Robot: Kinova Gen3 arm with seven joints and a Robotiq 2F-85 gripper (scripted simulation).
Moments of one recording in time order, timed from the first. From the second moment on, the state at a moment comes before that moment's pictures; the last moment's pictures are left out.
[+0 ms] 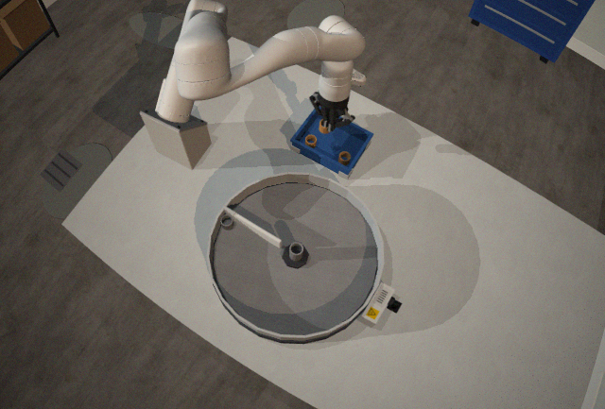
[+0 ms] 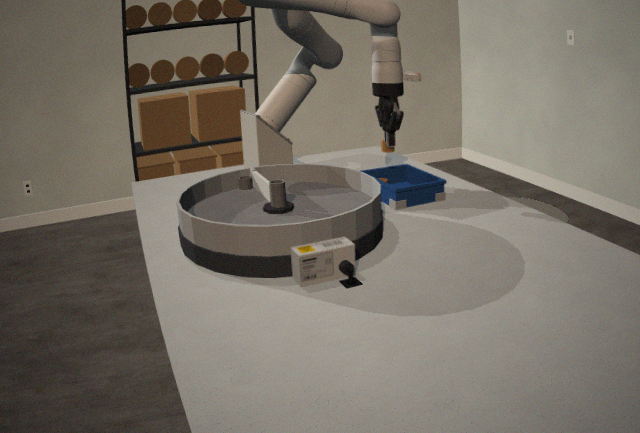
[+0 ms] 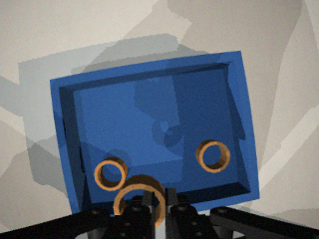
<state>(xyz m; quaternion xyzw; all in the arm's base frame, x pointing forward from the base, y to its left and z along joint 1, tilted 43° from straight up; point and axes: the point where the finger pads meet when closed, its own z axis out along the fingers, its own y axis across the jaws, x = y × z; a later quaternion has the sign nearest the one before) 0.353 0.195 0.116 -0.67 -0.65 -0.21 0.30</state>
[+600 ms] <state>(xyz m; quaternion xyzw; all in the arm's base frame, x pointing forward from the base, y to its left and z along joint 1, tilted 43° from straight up) 0.351 0.215 0.096 -0.67 -0.65 -0.21 0.30</state>
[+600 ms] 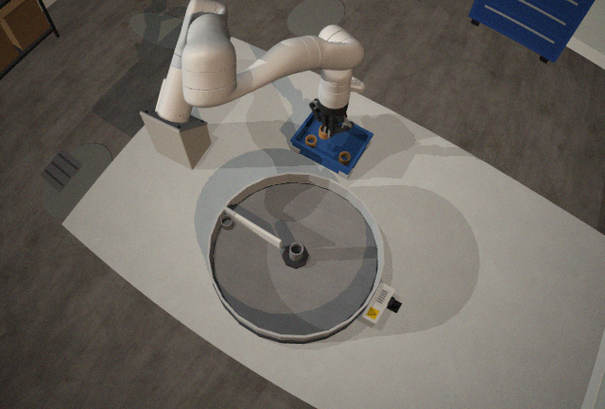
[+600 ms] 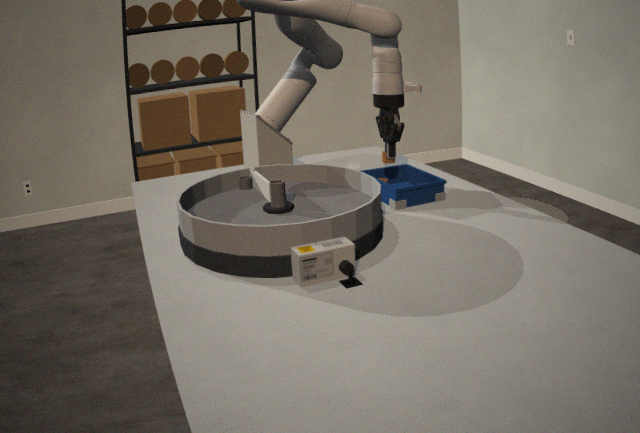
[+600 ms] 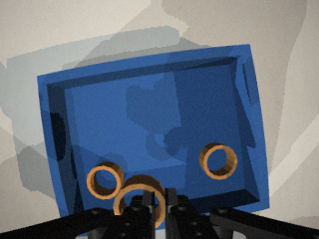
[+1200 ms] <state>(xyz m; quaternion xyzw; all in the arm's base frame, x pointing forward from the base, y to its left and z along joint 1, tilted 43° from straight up) 0.347 0.233 0.077 -0.67 -0.65 -0.20 0.30</state>
